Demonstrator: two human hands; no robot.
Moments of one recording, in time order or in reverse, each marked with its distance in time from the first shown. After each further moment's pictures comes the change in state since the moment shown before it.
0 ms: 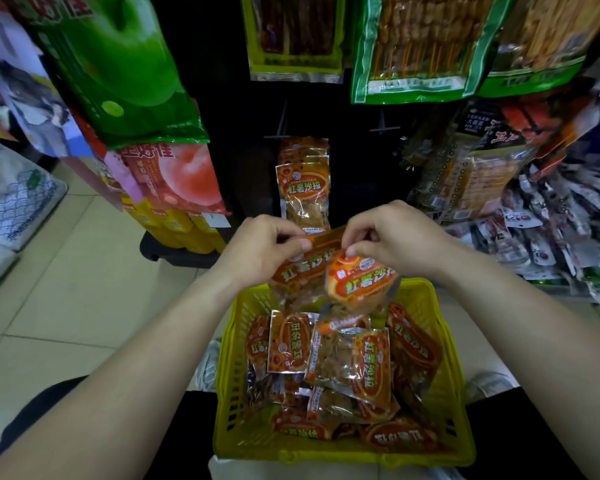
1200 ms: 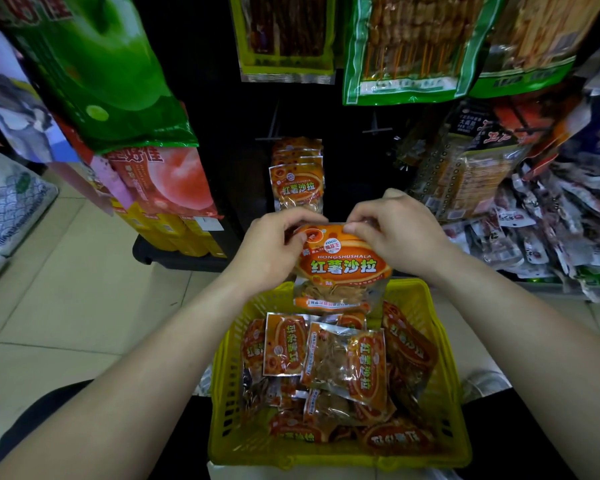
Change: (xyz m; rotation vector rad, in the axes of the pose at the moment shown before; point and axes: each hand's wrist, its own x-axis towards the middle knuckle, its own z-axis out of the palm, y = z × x) left_hand 0.000 0.024 0.013 -0.244 0.039 0.032; right_hand 0.001 0.013 0.006 -0.123 0.233 0.072
